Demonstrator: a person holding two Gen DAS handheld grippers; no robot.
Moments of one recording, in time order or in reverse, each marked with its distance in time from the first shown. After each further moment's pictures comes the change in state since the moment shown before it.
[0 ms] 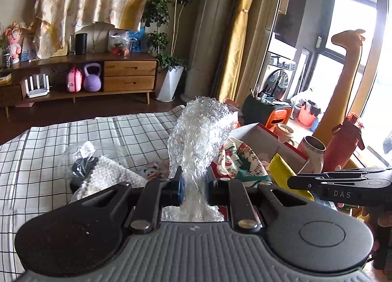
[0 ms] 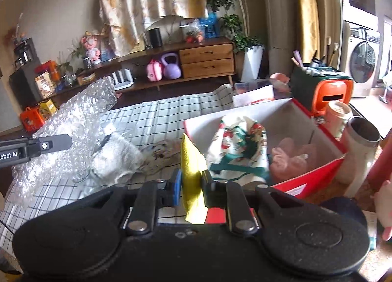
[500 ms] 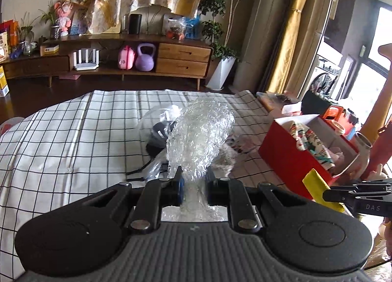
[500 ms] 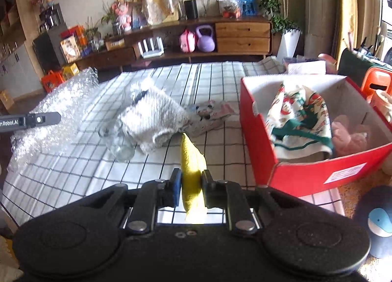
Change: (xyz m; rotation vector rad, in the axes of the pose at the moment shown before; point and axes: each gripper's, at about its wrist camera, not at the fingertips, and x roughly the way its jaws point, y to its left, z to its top) left arm -0.034 0.116 -0.058 -0.127 0.053 0.195; right arm 0.035 0.066 -0.047 -0.113 0.102 0.118
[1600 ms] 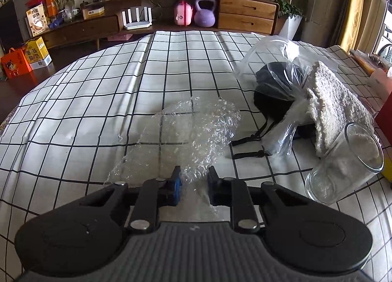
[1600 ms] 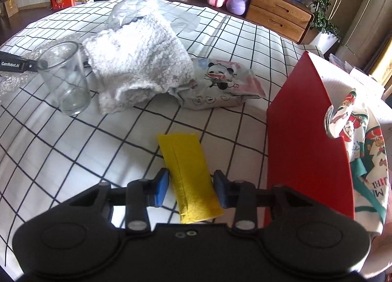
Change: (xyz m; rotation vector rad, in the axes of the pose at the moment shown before) left arm 0.140 0.106 -0.030 -0.023 0.188 0.267; right arm 0.166 0.016 0.005 -0.358 0.257 -0.079
